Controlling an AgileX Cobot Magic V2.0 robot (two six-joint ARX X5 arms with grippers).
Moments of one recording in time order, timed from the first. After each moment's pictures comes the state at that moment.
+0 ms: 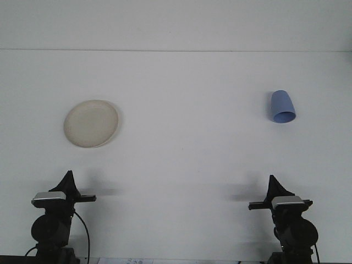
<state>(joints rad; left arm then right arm) -0.06 0.00 0.03 0.02 -0.16 0.04 0.01 0.00 0.01 -0.11 -0.08 0.06</state>
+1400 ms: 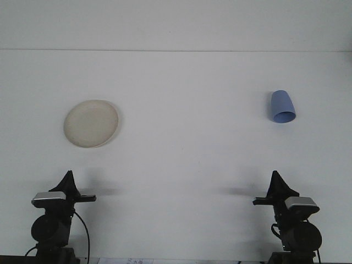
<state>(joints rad) -0.06 0.00 0.03 0.02 -0.16 0.04 0.01 0.00 0.03 -0.01 -0.07 0.36</state>
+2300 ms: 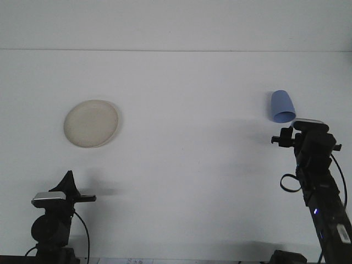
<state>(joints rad) -0.06 0.00 0.03 0.02 -0.16 0.03 -0.17 1.21 0.80 -0.03 0.10 -0.05</state>
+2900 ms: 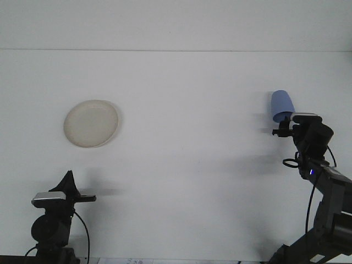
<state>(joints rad) -0.06 0.00 0.03 0.02 -0.16 0.04 -0.32 1.75 0.85 0.53 -0.19 -0.12</state>
